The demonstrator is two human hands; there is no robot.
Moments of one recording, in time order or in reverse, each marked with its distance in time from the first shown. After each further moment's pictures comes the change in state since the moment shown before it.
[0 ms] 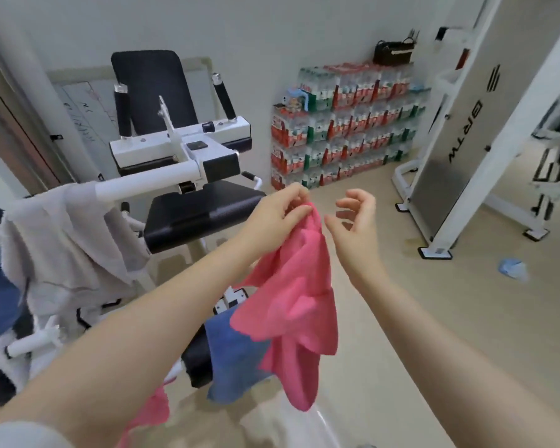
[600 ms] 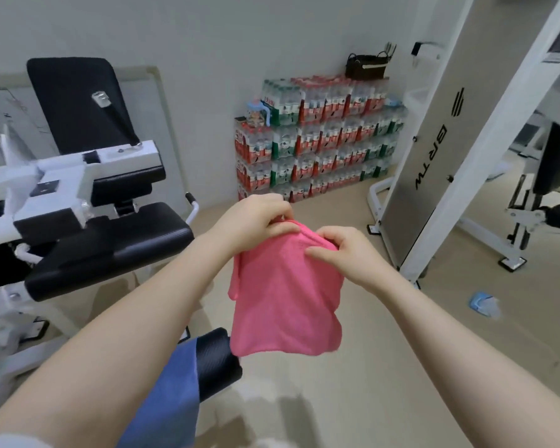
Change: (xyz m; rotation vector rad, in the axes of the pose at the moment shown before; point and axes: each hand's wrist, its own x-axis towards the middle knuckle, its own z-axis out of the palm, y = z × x) left_hand 0.258 0.046 0.156 0.489 -0.132 0.200; right_hand 0.242 0.070 -0.218 -0.493 -0.567 -0.049
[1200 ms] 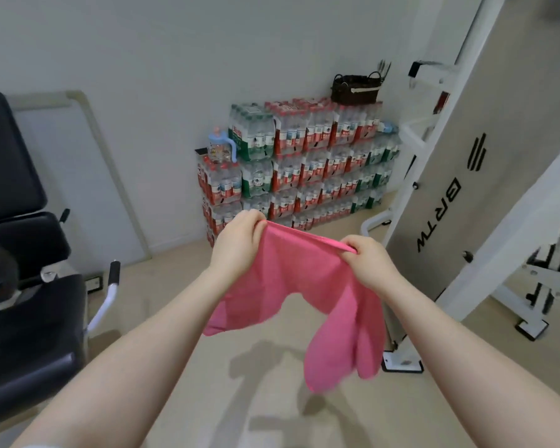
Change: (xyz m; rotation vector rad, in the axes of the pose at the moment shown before) left_hand 0.389 -0.166 0.140 -0.154 0.277 -0.421; right_hand 0.364 0.234 -0.186 -0.160 0.164 0.242
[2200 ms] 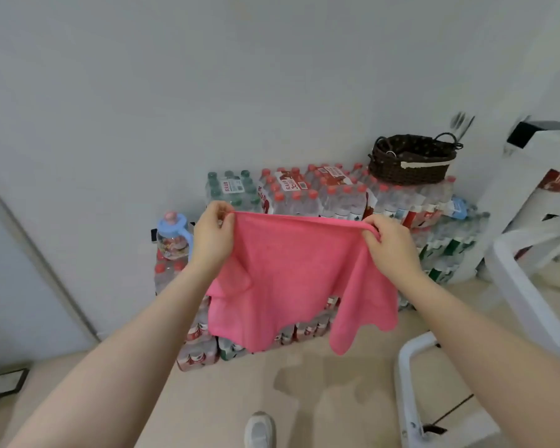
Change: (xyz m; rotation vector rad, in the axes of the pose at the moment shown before) left_hand 0.634 -0.074 0.221 -0.356 0.435 -0.403; right_hand 0.727 0.121 -0.114 -0.054 0.213 -0.361
